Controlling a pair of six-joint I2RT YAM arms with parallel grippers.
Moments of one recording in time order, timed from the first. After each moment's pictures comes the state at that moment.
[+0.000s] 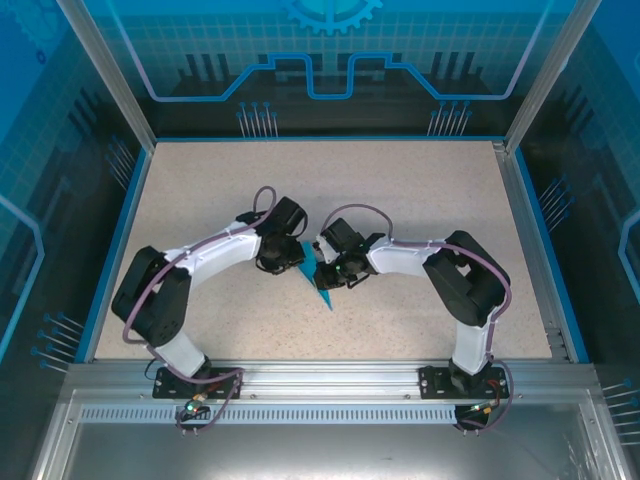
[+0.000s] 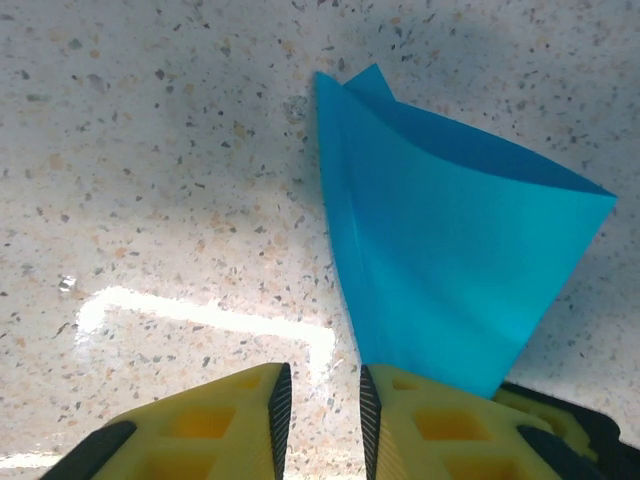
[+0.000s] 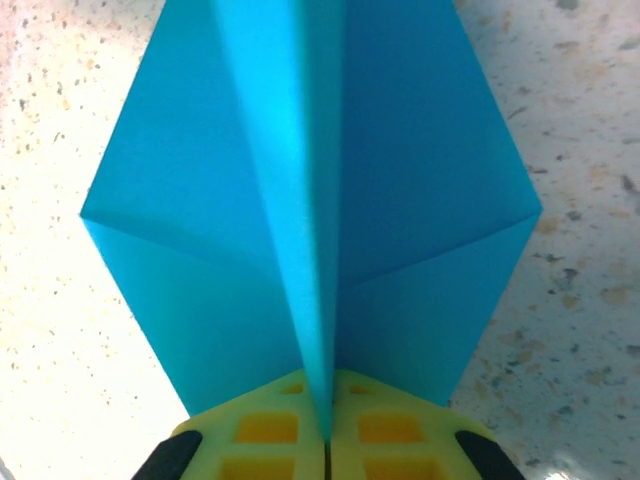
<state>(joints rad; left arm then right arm) -0.54 1.62 1.07 -0.71 0.04 -1.00 0.76 1.87 1.07 -0.33 -0.34 0.45</state>
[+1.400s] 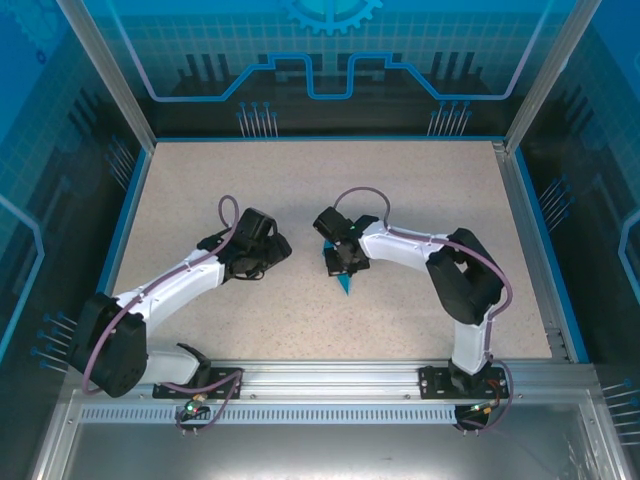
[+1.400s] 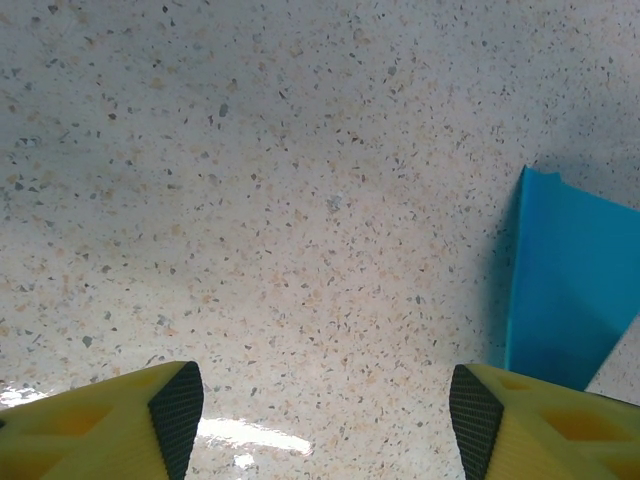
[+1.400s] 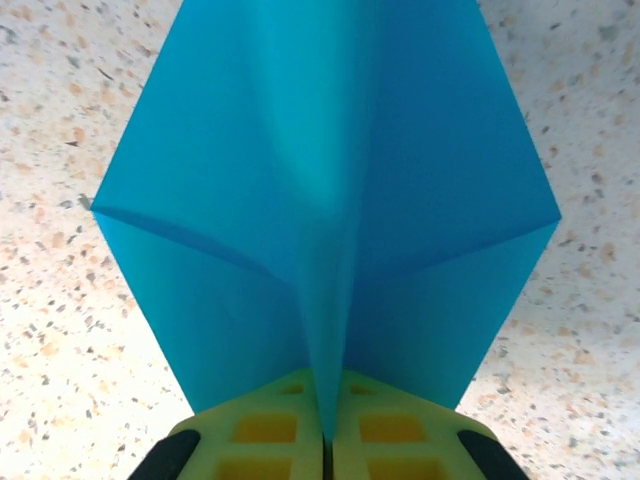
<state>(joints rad) -0.47 1.33 0.84 -0.52 -0.05 -1.03 0.77 1.90 1.29 -0.72 0.08 0.61</state>
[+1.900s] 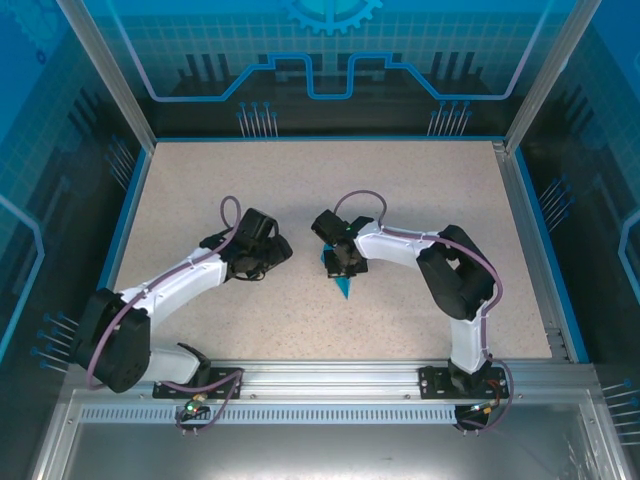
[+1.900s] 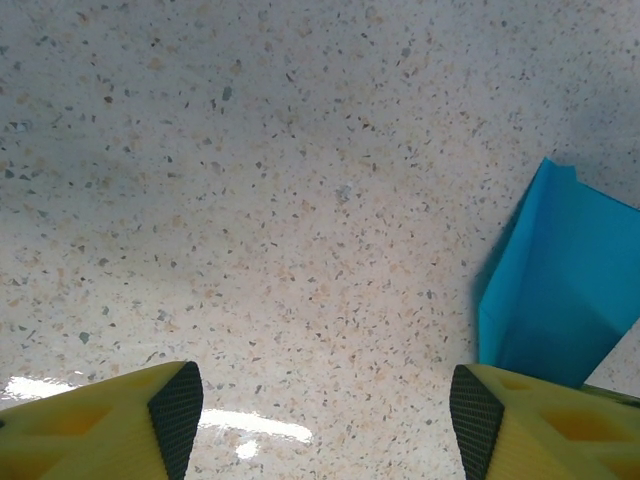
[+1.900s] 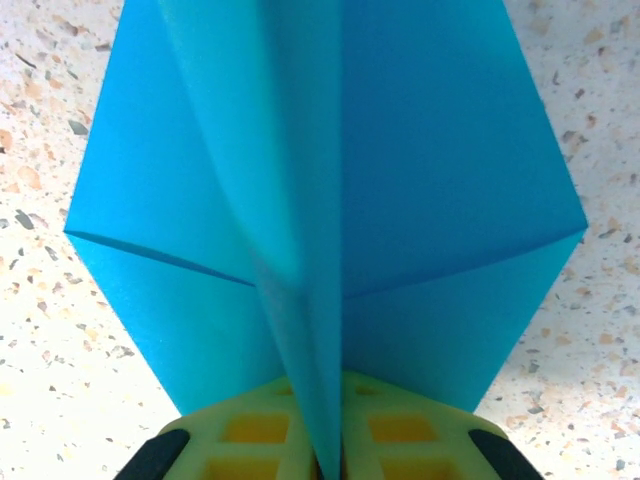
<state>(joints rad) -0.47 1.36 0.84 -0.52 -0.03 -1.03 0.77 1.95 1.30 -0.72 0.07 0.67</state>
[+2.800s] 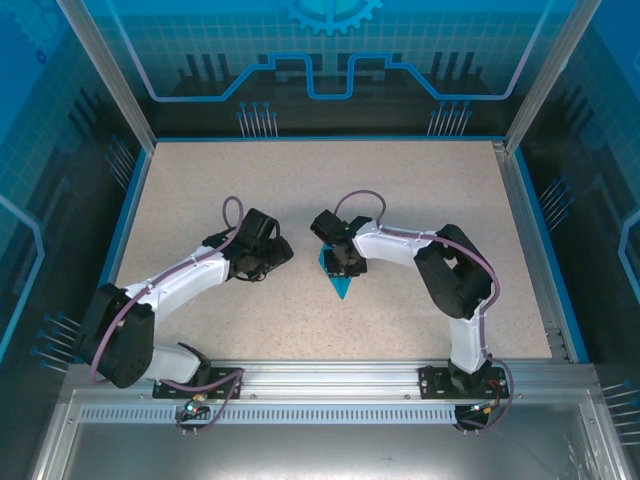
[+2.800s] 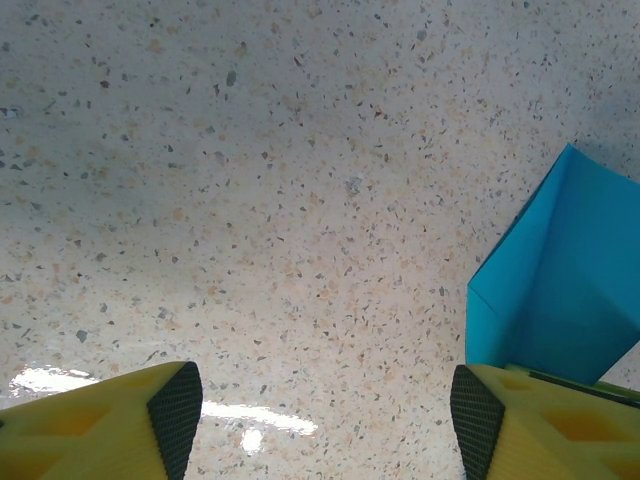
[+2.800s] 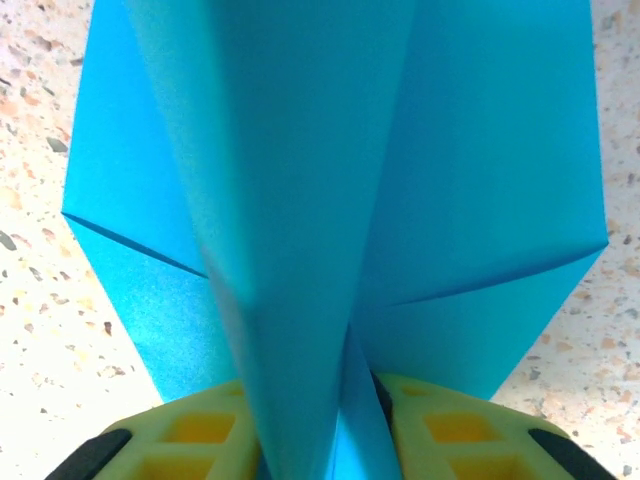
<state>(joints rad) -0.47 1.38 0.84 -0.52 -0.01 -1.03 0.77 1.97 1.31 -0.73 0.08 0.70</state>
